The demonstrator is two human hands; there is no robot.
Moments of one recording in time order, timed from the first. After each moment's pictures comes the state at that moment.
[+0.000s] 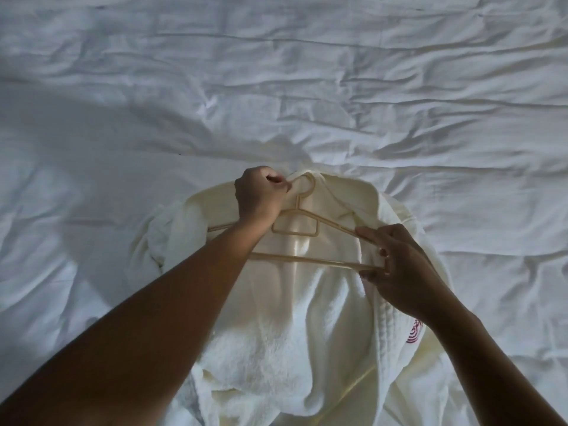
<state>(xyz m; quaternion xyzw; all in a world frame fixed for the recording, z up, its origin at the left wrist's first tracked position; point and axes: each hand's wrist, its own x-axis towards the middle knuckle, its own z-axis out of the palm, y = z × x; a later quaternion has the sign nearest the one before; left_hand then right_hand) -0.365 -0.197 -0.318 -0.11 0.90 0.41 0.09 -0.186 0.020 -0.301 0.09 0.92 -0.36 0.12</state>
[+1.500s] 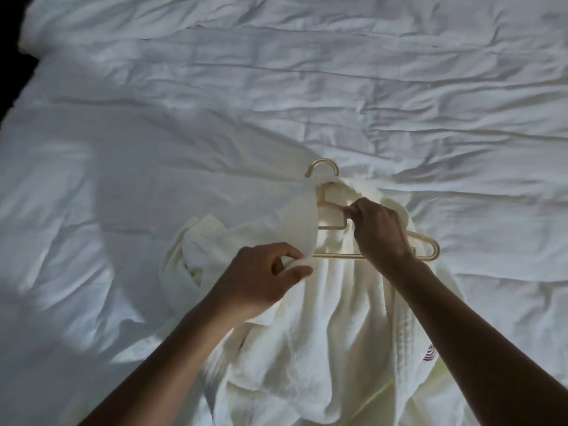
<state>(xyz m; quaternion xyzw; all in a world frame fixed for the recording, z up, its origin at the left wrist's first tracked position) -0.265 -0.281 -0.216 0.10 0.89 0.36 0.25 -0.291 -0.039 -0.287 0.10 0.96 -0.24 0.02</state>
